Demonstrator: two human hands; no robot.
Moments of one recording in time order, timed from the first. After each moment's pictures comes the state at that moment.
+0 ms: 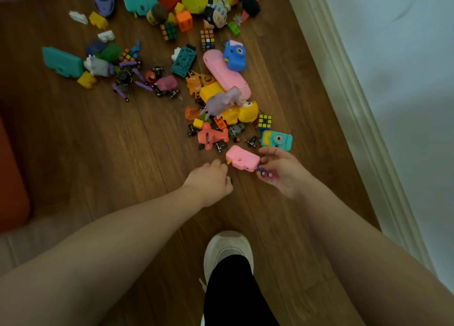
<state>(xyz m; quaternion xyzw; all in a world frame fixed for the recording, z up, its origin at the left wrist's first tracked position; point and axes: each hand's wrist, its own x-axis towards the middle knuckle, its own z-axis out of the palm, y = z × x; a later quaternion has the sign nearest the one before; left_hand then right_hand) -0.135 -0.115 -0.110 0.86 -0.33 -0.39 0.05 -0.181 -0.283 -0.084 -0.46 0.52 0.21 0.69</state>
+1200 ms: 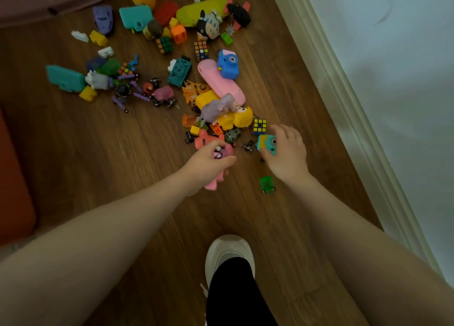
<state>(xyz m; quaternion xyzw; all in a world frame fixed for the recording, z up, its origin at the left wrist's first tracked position) -0.106 -0.122 -0.078 0.73 0.01 -0.49 0.47 -0.172 -0.301 -0.092 -0.93 0.26 0.15 0.21</state>
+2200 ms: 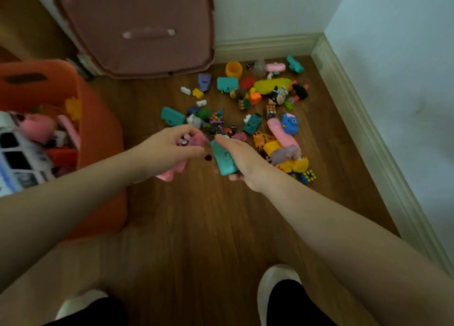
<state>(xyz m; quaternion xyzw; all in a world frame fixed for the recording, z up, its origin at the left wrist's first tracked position) -0.024 0.085 0.087 0.84 -0.07 -0.36 0.41 -0.062 -0.081 0.042 -0.66 0.24 0.27 0.65</state>
